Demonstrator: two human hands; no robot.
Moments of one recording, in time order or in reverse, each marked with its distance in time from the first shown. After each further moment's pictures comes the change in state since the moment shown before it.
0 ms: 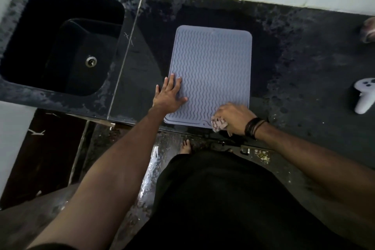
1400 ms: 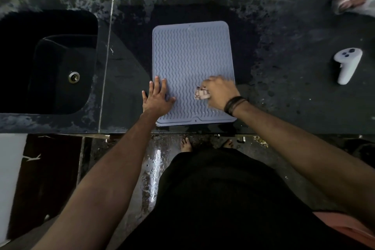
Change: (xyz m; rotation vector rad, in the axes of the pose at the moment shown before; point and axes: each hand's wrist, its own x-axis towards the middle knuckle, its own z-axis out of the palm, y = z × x) left_hand -0.002 0.010 0.001 0.045 -0.004 -0.028; right_hand 0.020 -0.002 -0.032 0.123 0.240 0.287
